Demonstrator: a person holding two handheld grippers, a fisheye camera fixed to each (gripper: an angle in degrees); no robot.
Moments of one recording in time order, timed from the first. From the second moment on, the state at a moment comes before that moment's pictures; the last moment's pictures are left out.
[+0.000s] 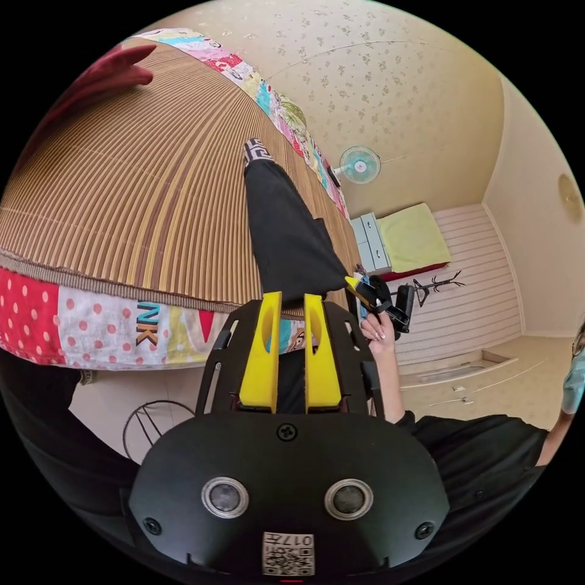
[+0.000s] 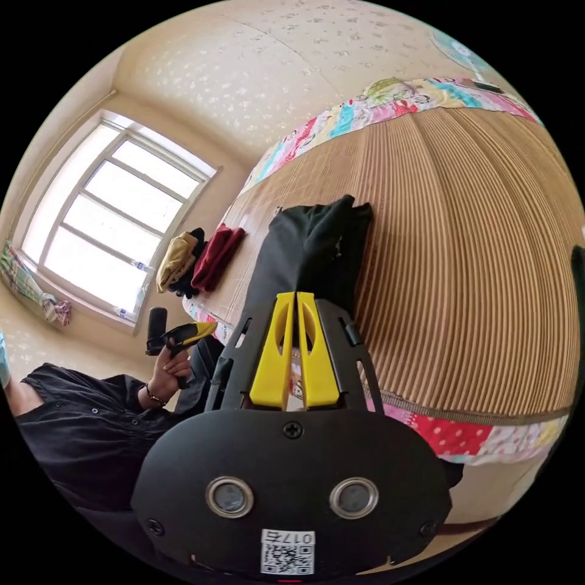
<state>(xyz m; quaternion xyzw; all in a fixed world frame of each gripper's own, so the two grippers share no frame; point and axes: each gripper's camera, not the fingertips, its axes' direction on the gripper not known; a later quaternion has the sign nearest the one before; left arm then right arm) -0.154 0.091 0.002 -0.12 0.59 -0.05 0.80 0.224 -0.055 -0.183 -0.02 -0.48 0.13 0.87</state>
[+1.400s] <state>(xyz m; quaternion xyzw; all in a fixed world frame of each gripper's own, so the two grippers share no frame) -0.245 0.141 -0.149 -0.02 0.69 0.01 0.73 0.320 -0.023 -0.252 -0.04 -0.69 0.21 0.70</state>
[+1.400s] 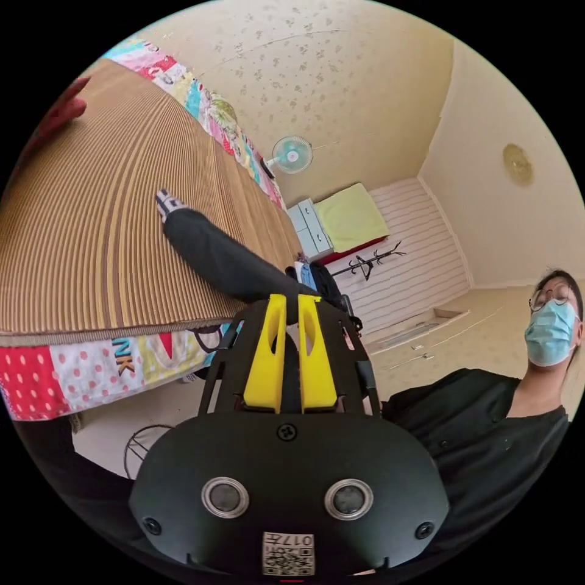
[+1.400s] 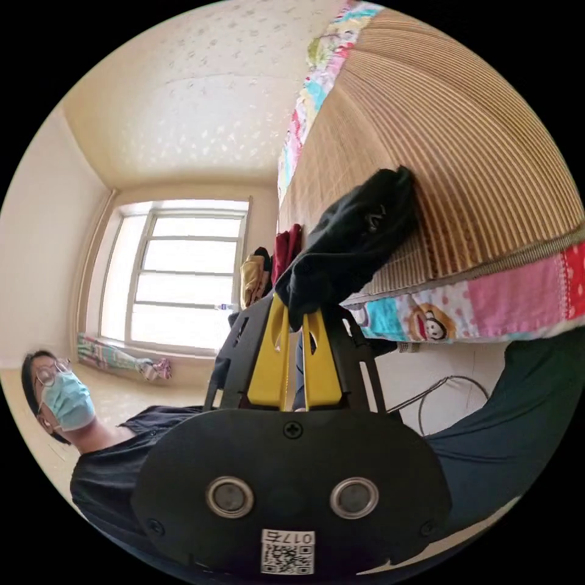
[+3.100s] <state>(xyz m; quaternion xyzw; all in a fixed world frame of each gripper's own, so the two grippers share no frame) -0.451 0.004 -0.209 0.16 0.38 -0.22 0.88 -0.004 0.219 -0.129 -0.07 -0.53 -0.06 0.84</state>
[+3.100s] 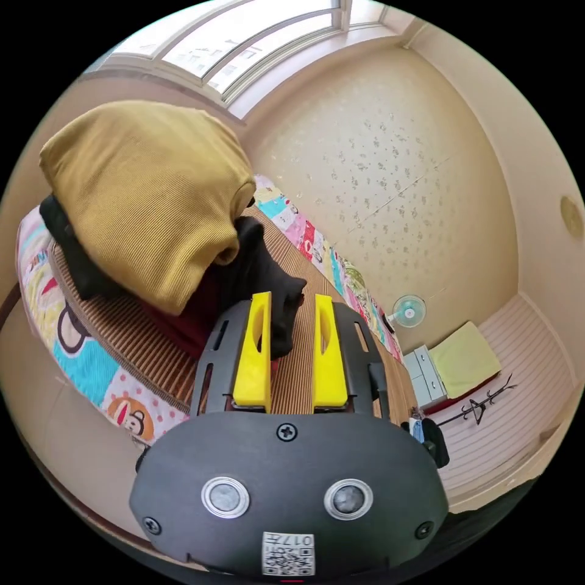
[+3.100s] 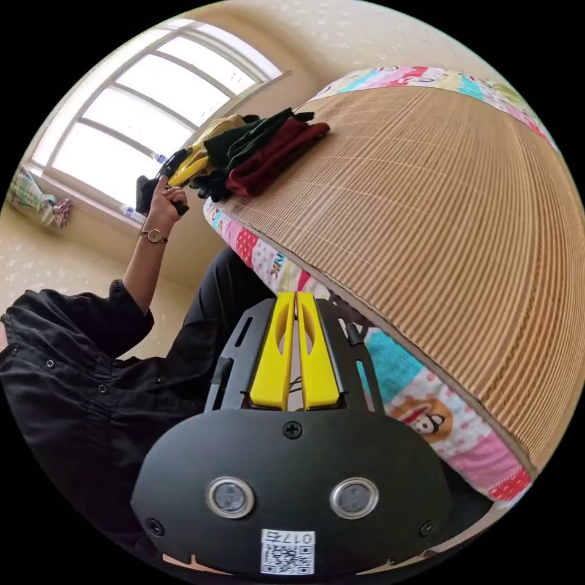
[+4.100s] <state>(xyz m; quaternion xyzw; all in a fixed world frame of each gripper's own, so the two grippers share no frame) -0.393 -0.022 -0.057 -0.02 0.38 -0.26 0.89 -0.102 0.114 -0.158 -0.09 -0.61 0.03 0.79</state>
